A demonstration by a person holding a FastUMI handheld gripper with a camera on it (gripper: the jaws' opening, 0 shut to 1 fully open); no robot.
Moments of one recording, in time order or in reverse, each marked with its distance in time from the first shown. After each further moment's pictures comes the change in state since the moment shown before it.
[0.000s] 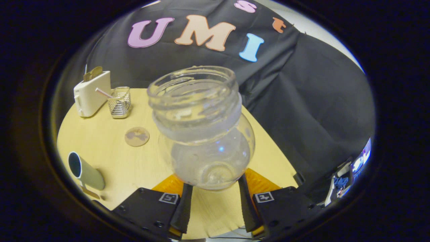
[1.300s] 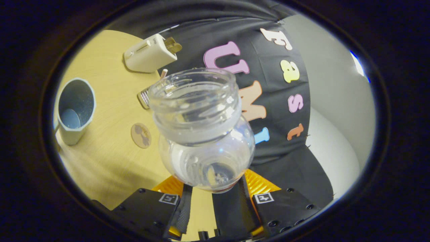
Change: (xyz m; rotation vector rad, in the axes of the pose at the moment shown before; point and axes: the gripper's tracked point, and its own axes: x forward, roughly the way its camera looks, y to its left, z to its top) arm -0.087 0.103 0.085 -0.808 -0.569 -0.268
